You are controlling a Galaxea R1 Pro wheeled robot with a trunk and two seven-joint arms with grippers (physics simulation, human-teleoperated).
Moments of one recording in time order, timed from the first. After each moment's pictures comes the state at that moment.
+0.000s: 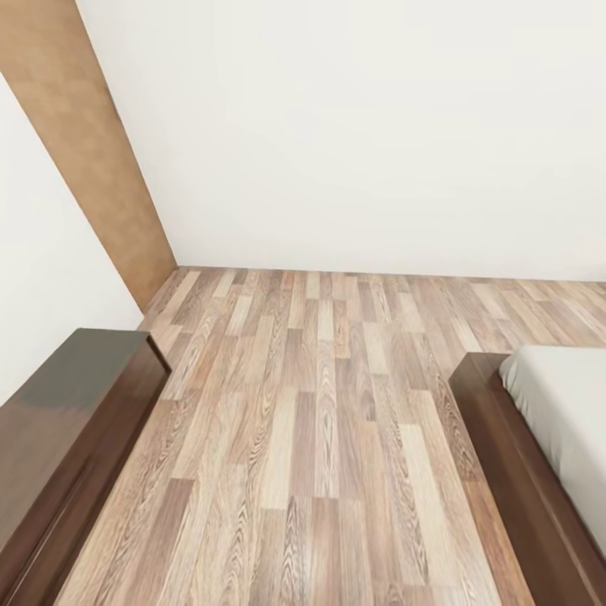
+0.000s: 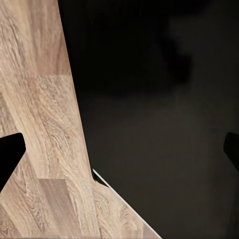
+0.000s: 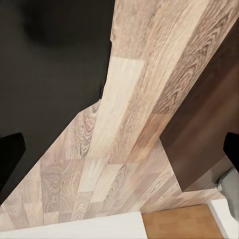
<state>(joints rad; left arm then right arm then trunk) -0.05 0.00 -0.45 -0.14 0.34 -0.05 0.14 -0.09 0.03 0.10 0.01 -0.01 0.12 -0.29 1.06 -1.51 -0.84</state>
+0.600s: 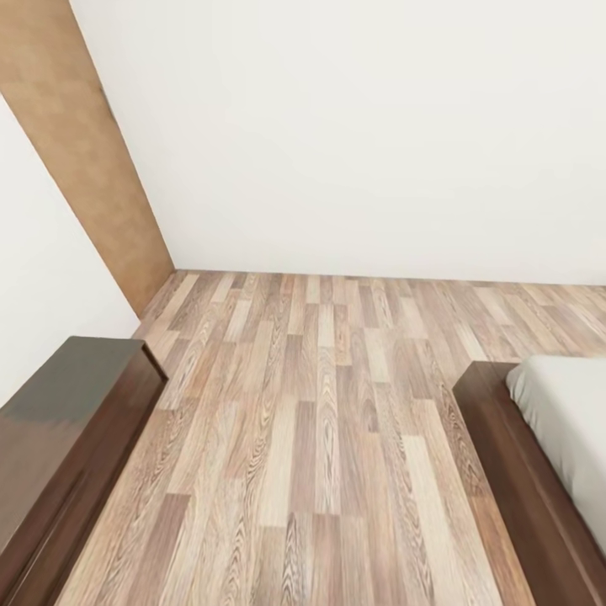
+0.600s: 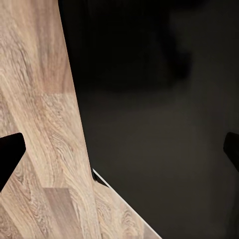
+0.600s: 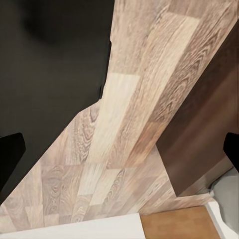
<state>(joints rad) -0.05 0.00 -0.45 -0.14 0.34 -0.05 0.14 -0.09 0.03 0.10 0.01 -0.01 0.12 -0.29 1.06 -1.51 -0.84</state>
